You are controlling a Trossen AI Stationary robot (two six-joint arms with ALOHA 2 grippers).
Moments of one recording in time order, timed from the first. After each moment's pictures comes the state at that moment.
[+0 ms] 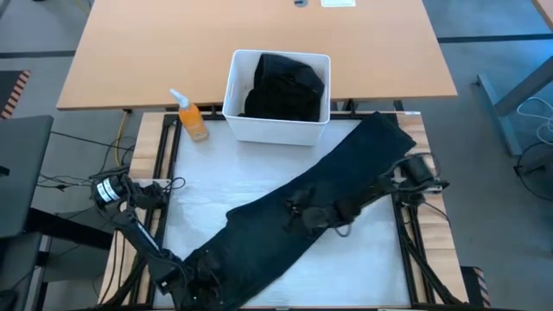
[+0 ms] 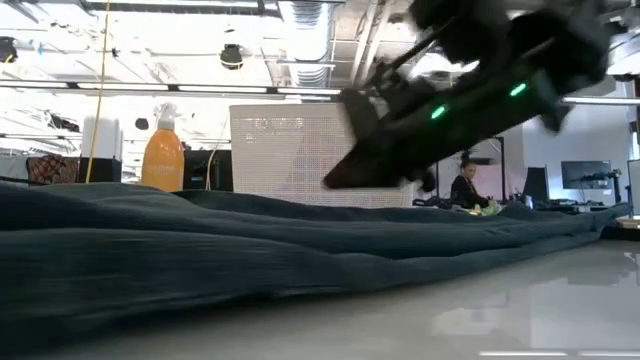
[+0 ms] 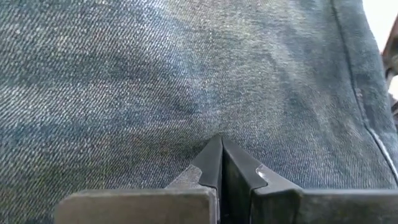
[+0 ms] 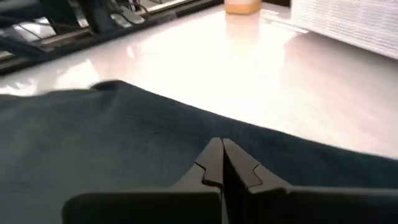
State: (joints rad) left arm -1.02 1.82 0.96 -0.42 -0.46 -1.68; right arm 0.29 1.93 0.81 0.67 0.73 0.50
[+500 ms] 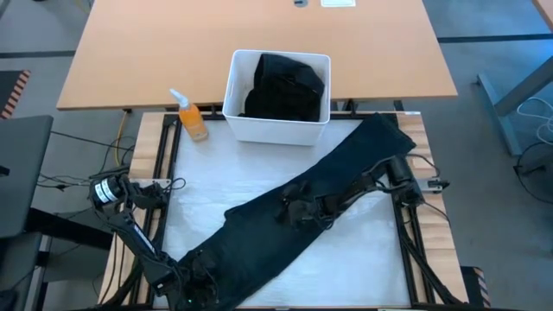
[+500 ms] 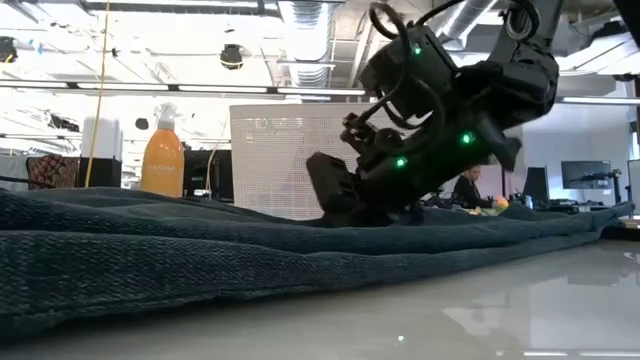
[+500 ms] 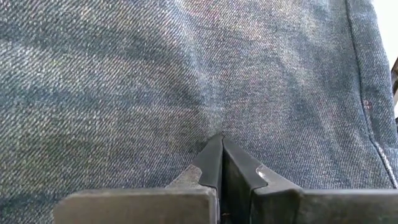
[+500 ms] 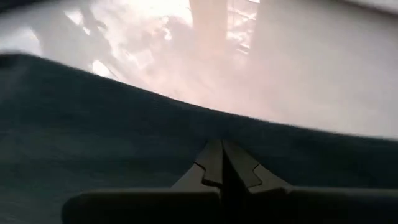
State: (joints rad) left arm -1.07 1.82 0.97 -0.47 -0.46 -1.84; right arm 0.17 2.04 0.90 0.52 0.75 0.55
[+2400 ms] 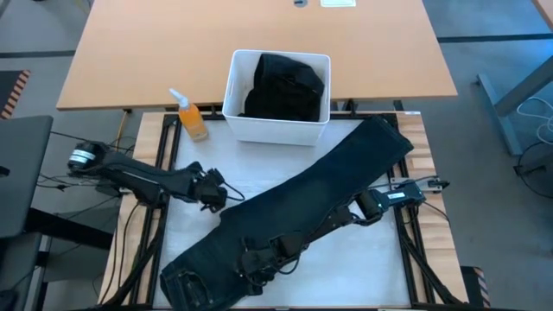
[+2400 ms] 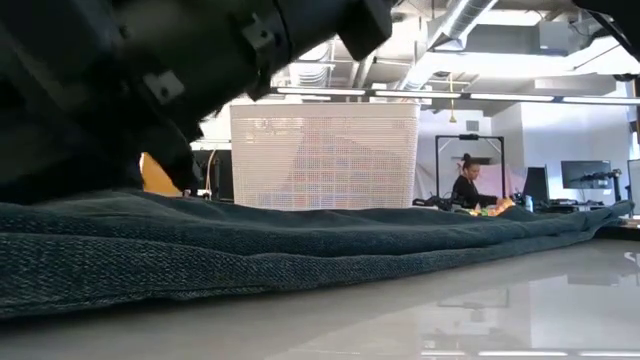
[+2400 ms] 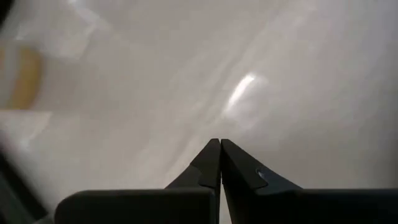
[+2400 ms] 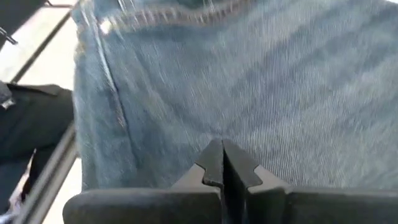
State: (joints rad) left arm -0.15 1.25 0.65 -0.74 -0.50 -0.67; right arm 0.41 2.47 1.92 -0.05 0.05 0.24
